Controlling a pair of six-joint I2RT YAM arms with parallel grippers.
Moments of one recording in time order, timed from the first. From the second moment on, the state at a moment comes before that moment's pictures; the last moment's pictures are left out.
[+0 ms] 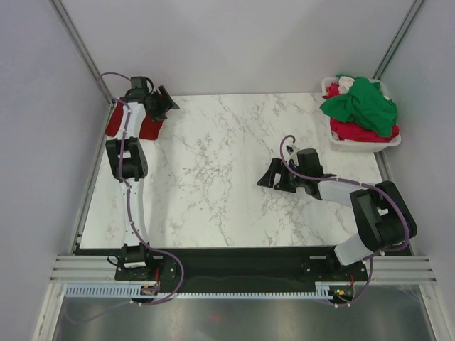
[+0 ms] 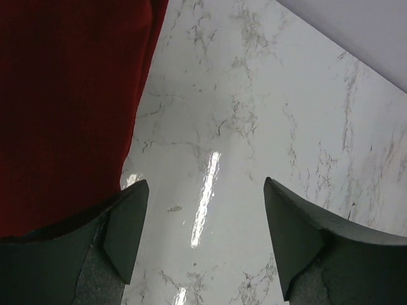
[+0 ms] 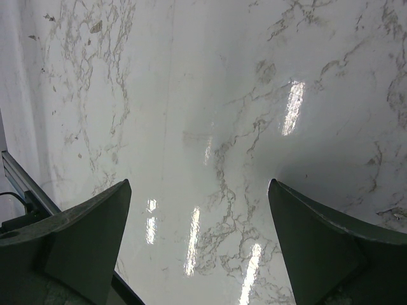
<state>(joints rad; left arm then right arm) 0.08 2.62 2.49 -0.66 0.35 -0.49 0.30 1.54 0.62 0.16 -0.47 0.56</state>
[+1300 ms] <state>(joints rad) 0.07 2.56 2.40 -0.47 0.30 -0.64 0.30 1.55 0.62 0.19 -0.48 0.56</state>
